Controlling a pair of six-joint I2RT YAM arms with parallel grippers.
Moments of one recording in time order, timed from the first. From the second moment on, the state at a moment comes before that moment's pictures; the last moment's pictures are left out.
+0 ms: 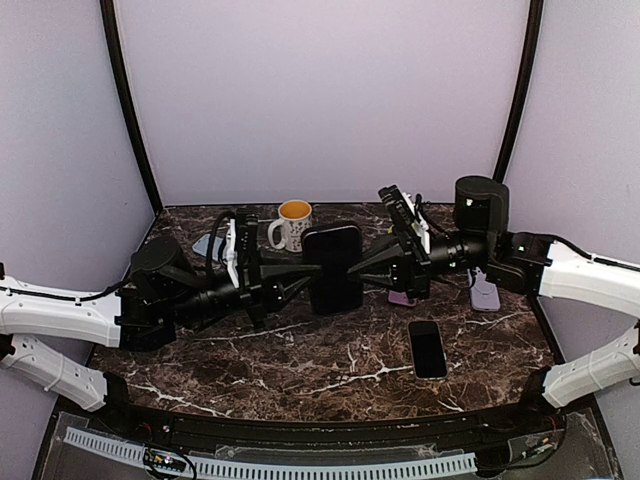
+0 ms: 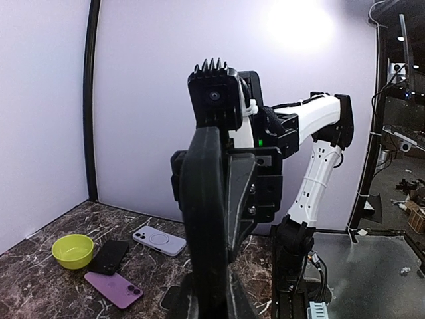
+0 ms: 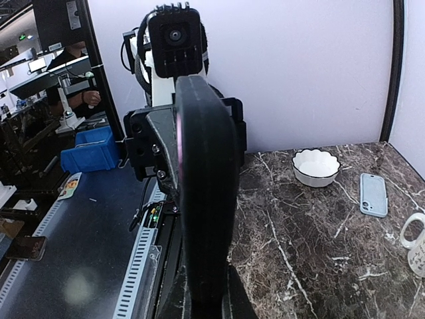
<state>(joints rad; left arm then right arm) -1.14 1.19 0.70 0.66 0.19 -0.10 0.89 1.19 0.96 0.04 -0.79 -0.01</state>
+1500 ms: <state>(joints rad) -0.98 1.18 0.79 -0.07 -0.50 -0.29 0.62 1.95 1.27 -0.15 -0.55 0.56</state>
